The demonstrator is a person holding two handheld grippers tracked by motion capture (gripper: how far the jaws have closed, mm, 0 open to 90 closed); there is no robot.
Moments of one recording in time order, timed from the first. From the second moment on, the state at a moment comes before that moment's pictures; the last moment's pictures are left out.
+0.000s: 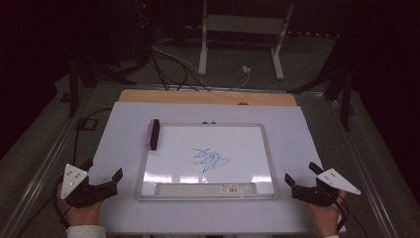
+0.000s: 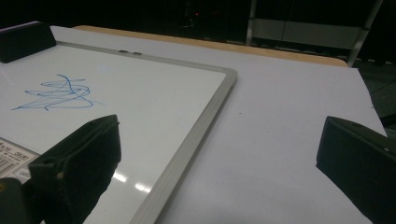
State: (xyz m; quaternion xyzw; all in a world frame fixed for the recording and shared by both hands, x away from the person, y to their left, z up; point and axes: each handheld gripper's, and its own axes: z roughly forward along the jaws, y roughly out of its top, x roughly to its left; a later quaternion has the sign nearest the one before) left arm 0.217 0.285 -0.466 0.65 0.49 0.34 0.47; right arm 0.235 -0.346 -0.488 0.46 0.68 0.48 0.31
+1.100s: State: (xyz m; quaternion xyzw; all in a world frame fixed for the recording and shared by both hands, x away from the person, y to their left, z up) left arm 0.265 0.290 -0.439 0.65 0.49 0.31 0.49; right arm 0.232 -0.348 -0.487 0.47 0.67 0.48 0.32
